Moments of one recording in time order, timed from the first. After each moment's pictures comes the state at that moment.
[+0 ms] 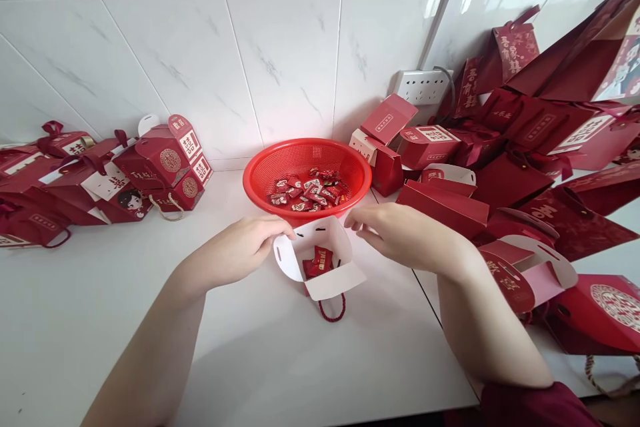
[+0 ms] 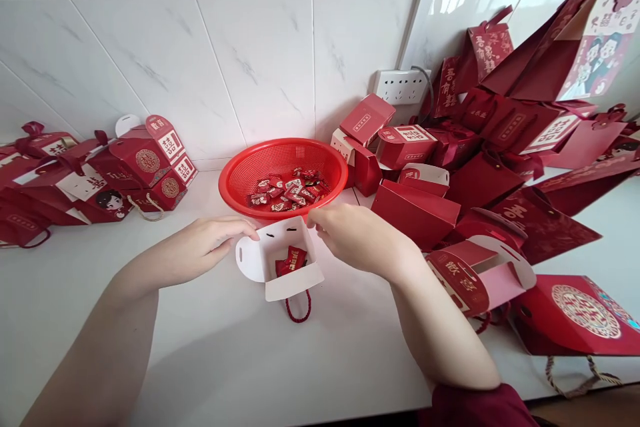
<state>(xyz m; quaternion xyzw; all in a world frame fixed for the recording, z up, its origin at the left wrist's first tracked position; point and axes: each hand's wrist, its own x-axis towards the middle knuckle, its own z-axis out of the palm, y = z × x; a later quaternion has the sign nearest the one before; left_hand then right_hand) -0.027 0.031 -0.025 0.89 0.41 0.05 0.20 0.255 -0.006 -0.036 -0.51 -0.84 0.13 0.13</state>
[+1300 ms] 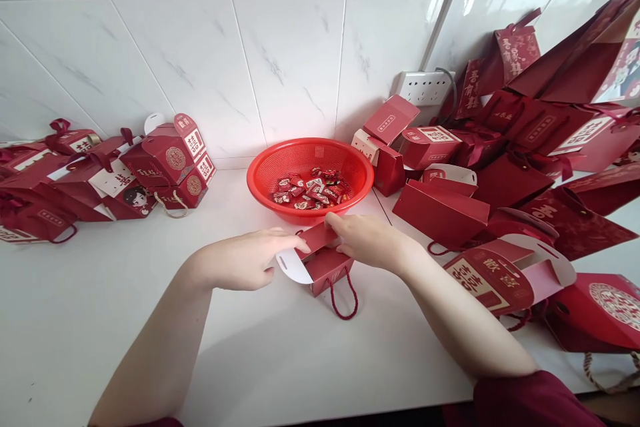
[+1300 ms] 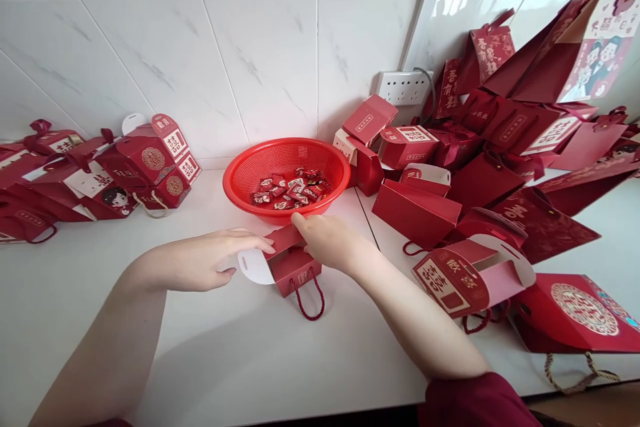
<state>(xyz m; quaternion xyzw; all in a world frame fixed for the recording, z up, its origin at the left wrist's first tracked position) -0.030 0.029 -0.031 0.91 0.31 -0.02 0.28 0.218 0.017 -0.074 -0.49 -0.86 0.11 0.04</state>
